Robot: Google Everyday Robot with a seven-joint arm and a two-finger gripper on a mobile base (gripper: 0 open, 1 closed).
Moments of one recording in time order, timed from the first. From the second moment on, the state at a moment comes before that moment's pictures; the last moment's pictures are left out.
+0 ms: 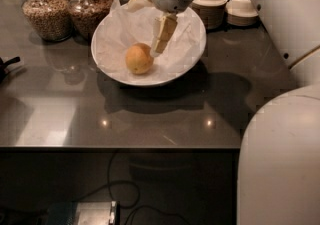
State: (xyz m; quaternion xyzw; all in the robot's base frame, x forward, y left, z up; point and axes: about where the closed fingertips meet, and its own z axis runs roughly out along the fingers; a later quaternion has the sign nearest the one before) arm 0.630 0.046 0.947 -0.83 0.45 0.15 0.30
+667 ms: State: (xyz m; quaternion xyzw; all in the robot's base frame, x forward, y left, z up) arm 0.631 0.048 0.944 -0.83 0.45 0.16 0.29
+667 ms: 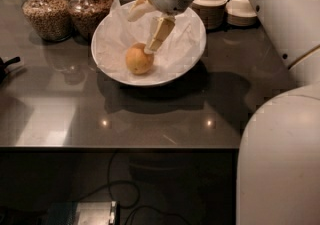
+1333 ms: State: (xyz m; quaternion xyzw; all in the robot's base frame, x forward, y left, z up) arm 0.638 0.059 0.911 -0.83 0.45 0.19 0.27
